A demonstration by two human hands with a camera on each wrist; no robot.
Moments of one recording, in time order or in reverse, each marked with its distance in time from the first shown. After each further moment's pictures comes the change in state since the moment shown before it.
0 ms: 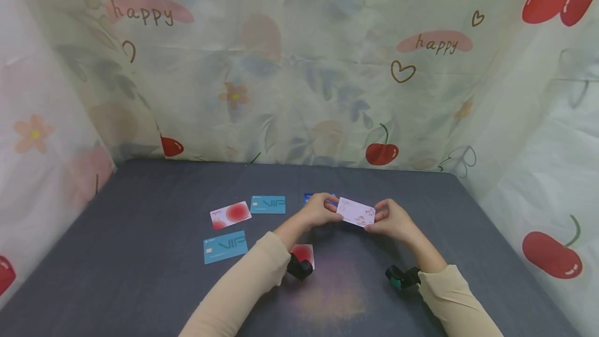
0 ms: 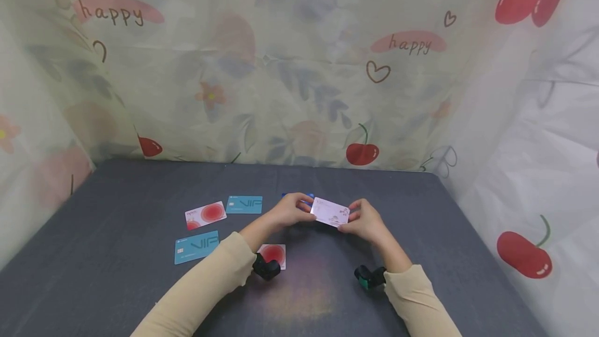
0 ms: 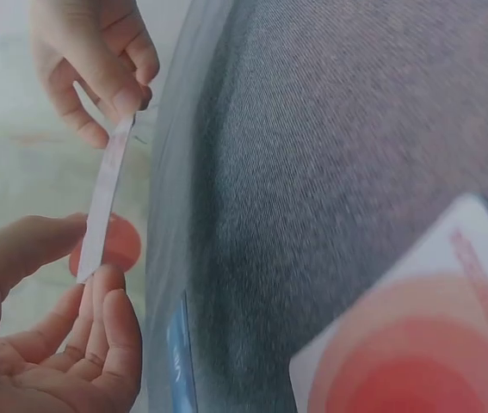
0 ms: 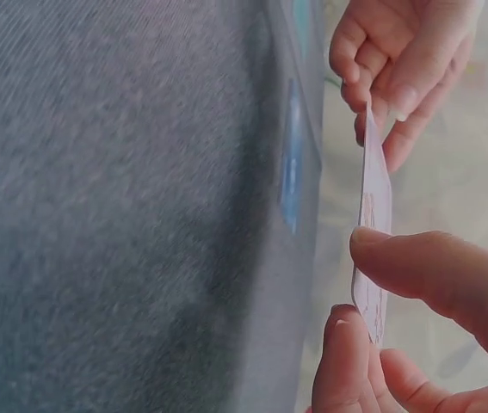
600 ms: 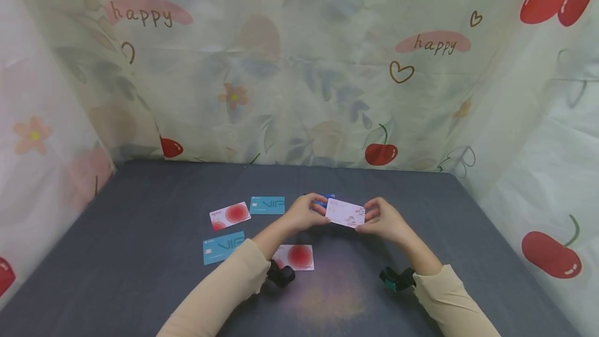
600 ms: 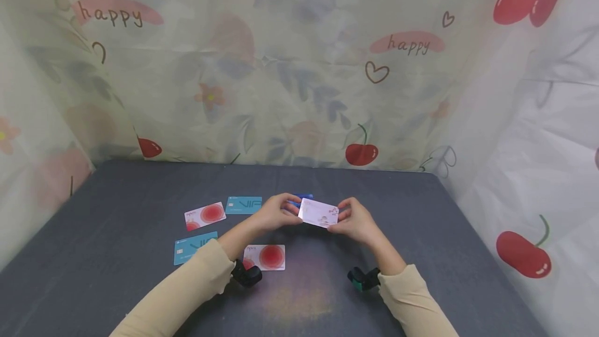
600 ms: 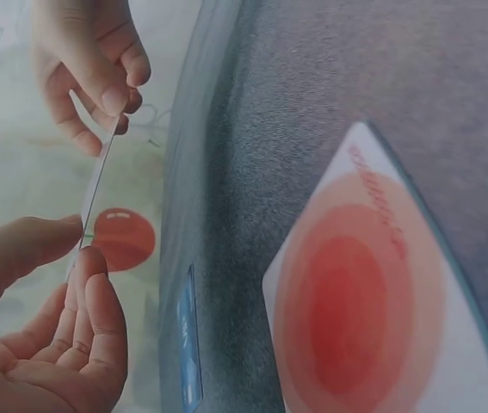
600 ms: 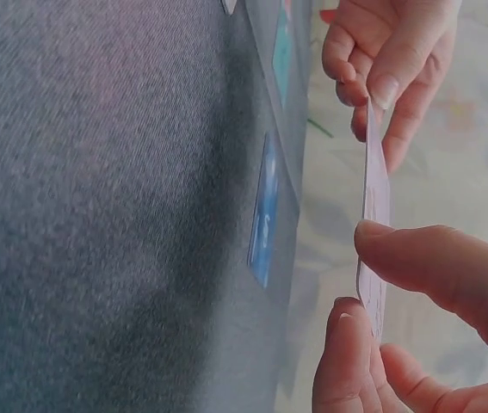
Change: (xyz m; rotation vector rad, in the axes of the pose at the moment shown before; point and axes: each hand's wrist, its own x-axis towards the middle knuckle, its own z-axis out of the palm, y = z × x) left_hand -0.021 -0.008 -0.023 -0.034 -0.018 -0.003; right_hand -0.006 -0.019 0.008 0.082 -0.055 -0.052
